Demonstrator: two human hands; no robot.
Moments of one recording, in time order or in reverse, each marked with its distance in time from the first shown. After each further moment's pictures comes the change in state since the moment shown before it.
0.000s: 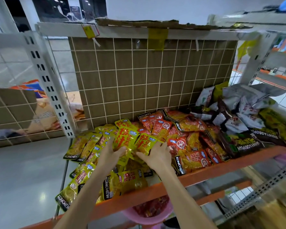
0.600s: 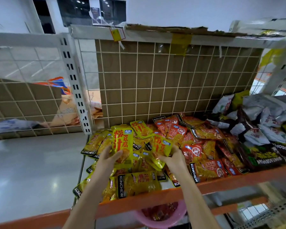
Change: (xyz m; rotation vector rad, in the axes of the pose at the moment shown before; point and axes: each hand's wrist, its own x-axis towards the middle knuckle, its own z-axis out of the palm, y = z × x) left_hand -0.023 -0.028 -0.042 -0.531 0.086 -0.159; right_hand 0.005 0.010 0.000 0.763 -0.054 0.004
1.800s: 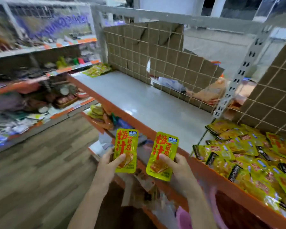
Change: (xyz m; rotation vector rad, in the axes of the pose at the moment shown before) left_hand -0.288 -0.055 -0.195 -0.160 0.858 0.221; right_hand -0.207 -0.041 0.195 0.315 -1.071 -0.121
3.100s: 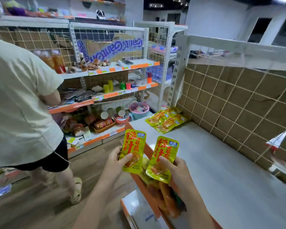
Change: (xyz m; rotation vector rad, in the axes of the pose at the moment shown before) left_hand 0.444 0.109 -0.273 0.057 0.185 0.090; right_hand 0.431 -0.042 0.375 -0.011 -0.199 -0.027
